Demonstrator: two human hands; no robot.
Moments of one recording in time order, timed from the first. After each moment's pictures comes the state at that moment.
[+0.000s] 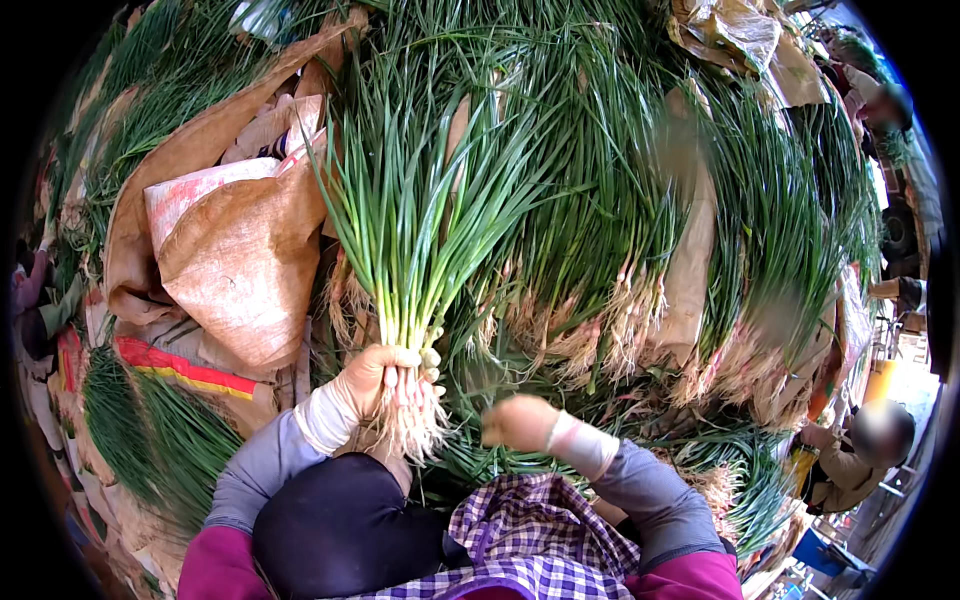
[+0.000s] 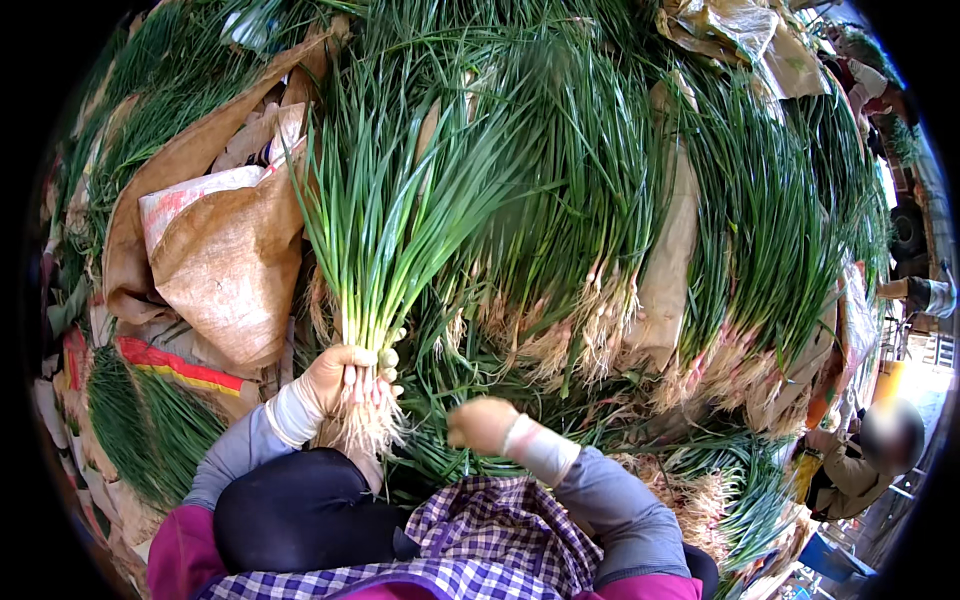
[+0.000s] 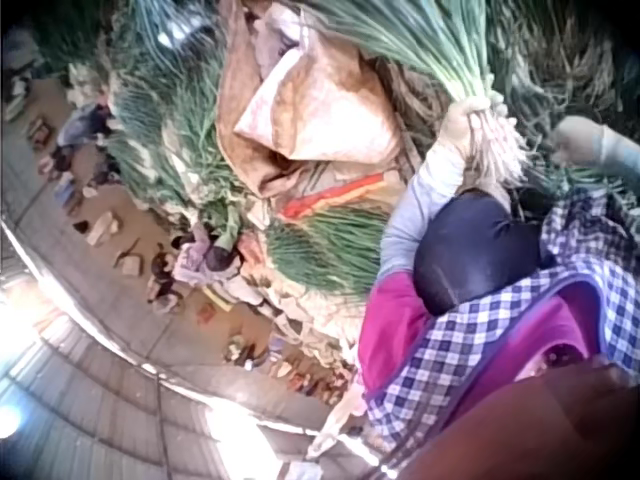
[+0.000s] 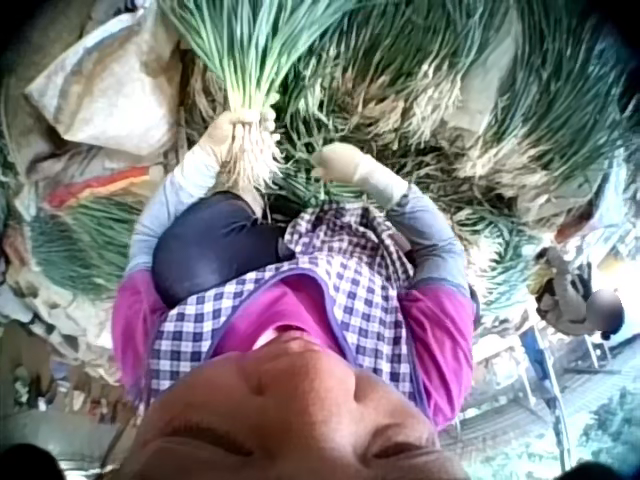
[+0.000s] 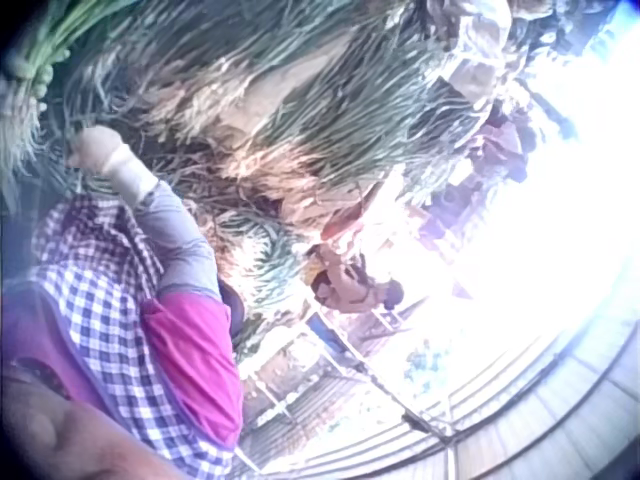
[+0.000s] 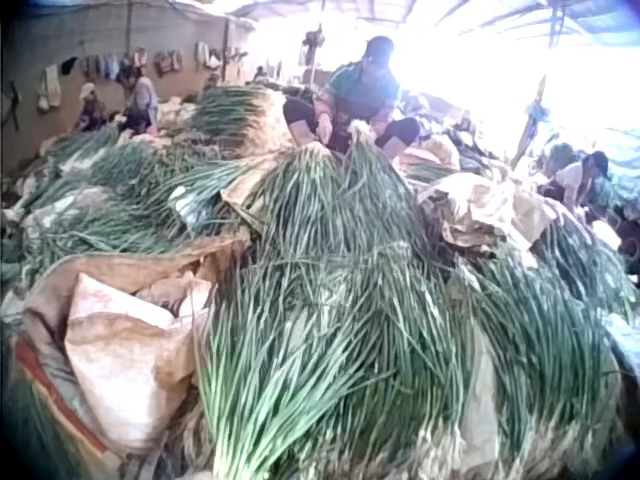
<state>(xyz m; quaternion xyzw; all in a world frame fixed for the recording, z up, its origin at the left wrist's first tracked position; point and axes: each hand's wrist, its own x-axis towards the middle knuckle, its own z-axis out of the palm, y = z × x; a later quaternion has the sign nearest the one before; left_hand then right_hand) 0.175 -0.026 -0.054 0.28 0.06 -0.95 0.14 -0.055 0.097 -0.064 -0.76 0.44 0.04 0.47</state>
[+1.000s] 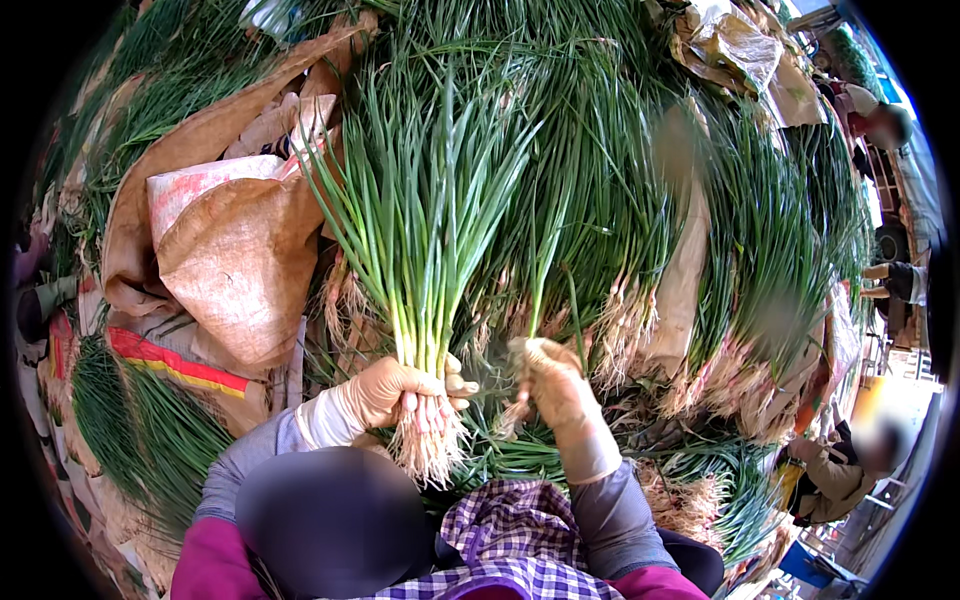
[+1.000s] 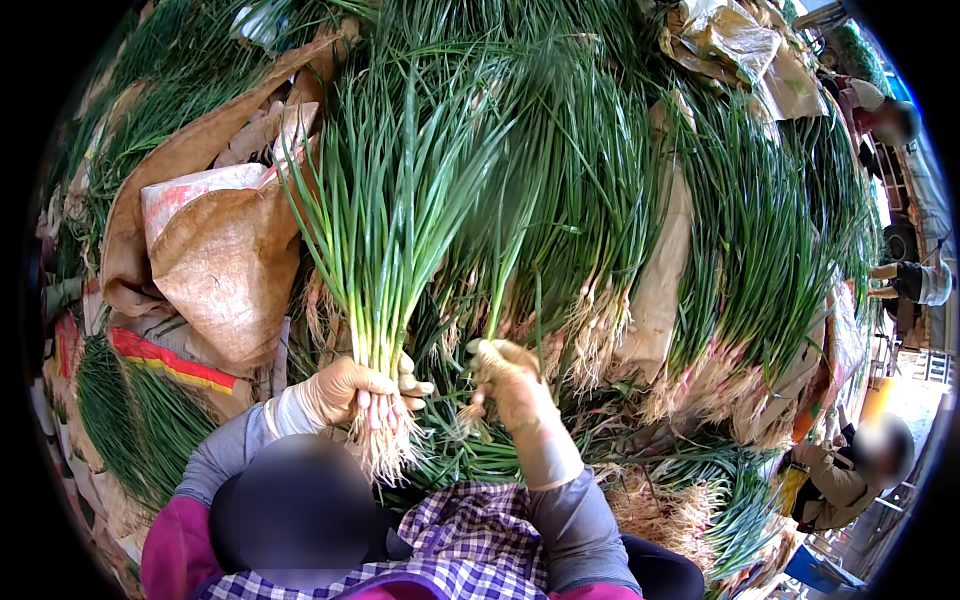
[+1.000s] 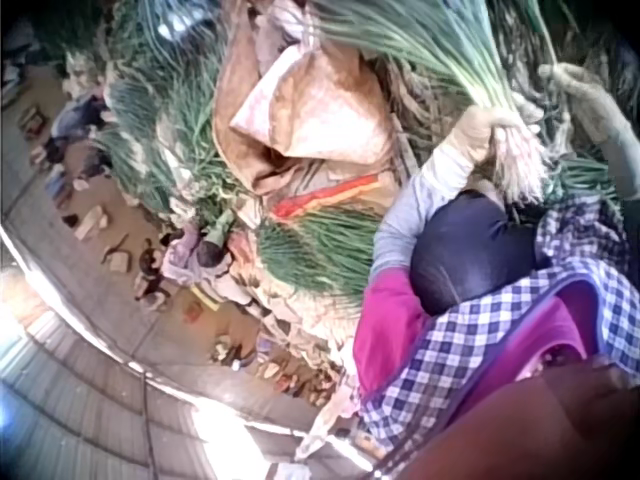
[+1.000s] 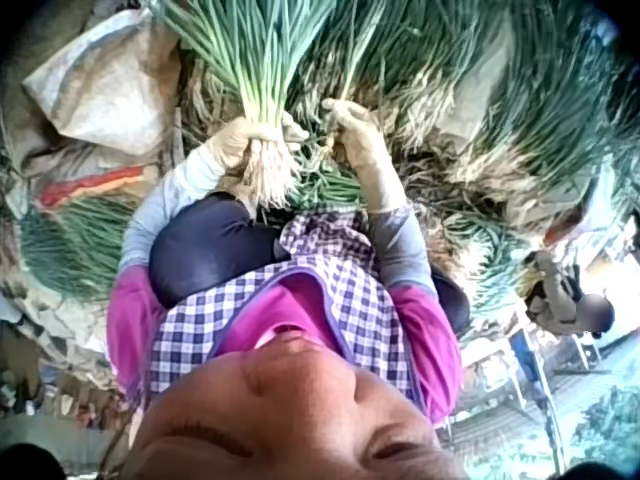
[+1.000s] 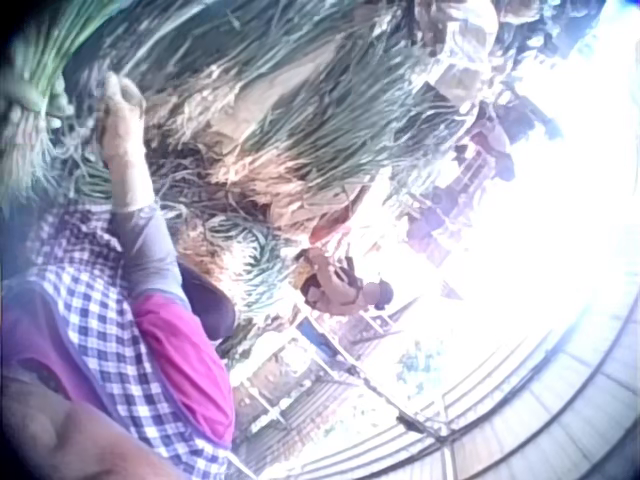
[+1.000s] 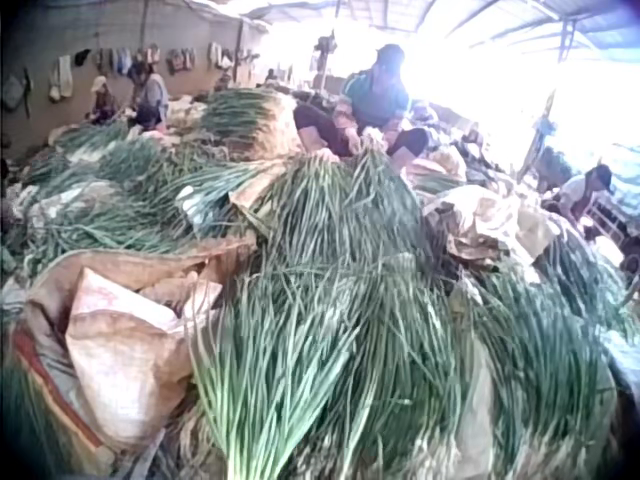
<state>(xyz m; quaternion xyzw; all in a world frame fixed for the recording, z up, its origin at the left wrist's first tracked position) 0.155 -0.021 -0.028 0.29 -0.05 -0.95 0.11 -0.076 0.049 -0.016 -0.04 0.58 -0.44 0.68</state>
